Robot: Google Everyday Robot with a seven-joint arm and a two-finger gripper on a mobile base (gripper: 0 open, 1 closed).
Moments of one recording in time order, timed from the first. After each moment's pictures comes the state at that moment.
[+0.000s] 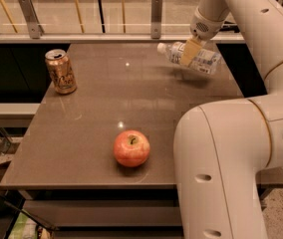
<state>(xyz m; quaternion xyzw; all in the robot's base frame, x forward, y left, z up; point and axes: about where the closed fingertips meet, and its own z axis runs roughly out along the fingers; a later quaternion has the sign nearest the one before) 0.750 -0.172 0.878 -0.48 0.86 0.01 0.16</state>
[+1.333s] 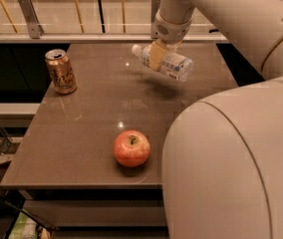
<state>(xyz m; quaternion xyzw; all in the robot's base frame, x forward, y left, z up) 0.709 -0.083 0.891 -0.40 0.90 -0.02 0.16</state>
